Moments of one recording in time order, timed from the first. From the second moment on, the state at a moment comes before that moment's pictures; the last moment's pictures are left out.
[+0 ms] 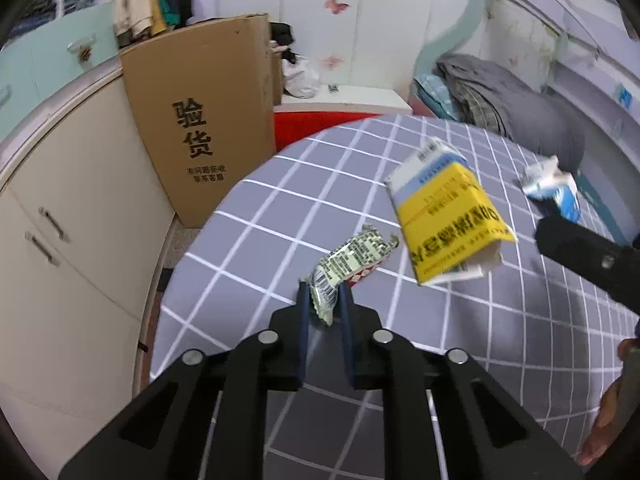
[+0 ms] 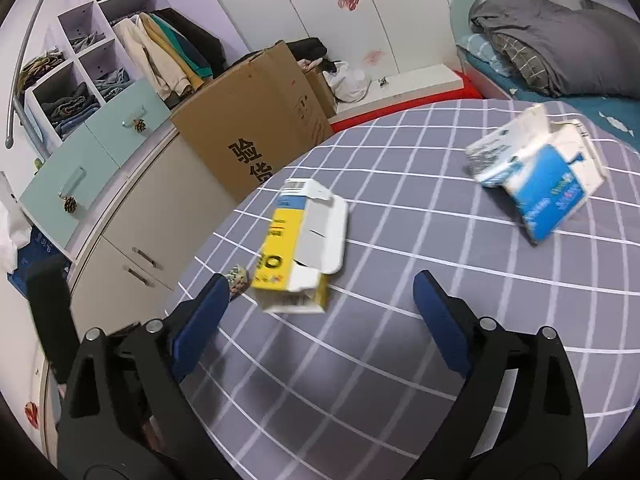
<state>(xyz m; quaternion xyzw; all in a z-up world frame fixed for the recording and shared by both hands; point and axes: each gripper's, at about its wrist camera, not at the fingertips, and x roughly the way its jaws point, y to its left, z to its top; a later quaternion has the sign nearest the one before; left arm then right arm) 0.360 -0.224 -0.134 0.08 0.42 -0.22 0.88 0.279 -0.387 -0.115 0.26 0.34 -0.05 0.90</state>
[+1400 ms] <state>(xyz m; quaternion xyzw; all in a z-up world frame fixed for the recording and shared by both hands) 0.253 0.046 -0.101 -0.05 0.37 -0.03 0.93 0.255 -0.131 -0.093 0.11 0.38 0.12 0.91</state>
